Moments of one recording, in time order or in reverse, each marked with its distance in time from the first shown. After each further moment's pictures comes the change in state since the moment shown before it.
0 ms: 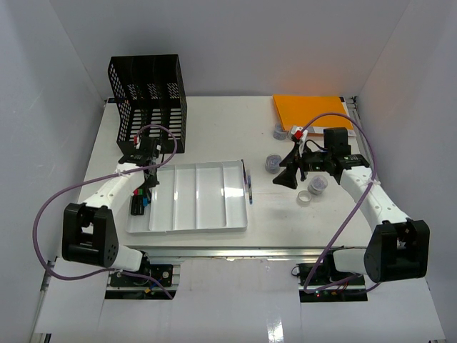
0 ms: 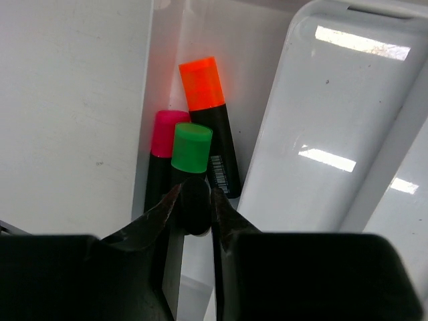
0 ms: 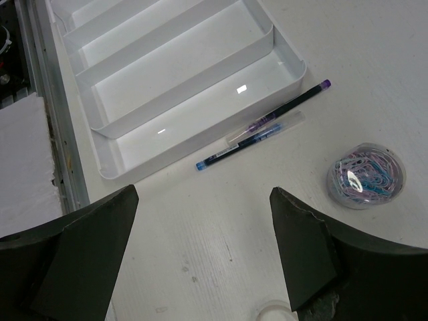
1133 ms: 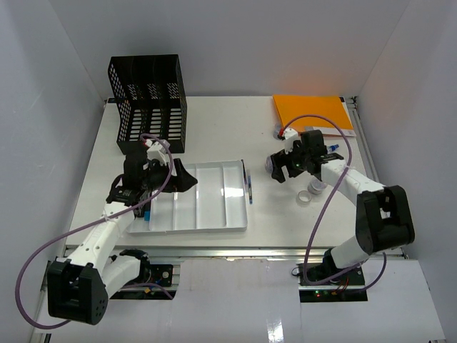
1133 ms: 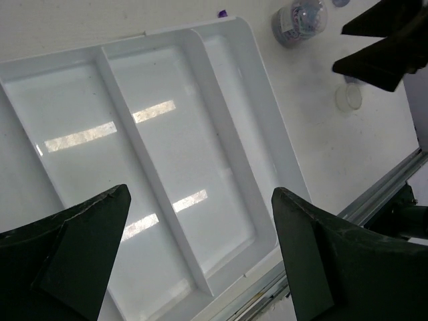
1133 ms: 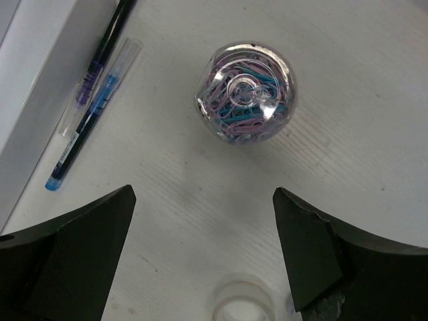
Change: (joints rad) left arm 0.001 -0.410 -0.317 0.501 0.935 -0.063; right arm 0.111 0.207 -0.033 0.221 0.641 0.272
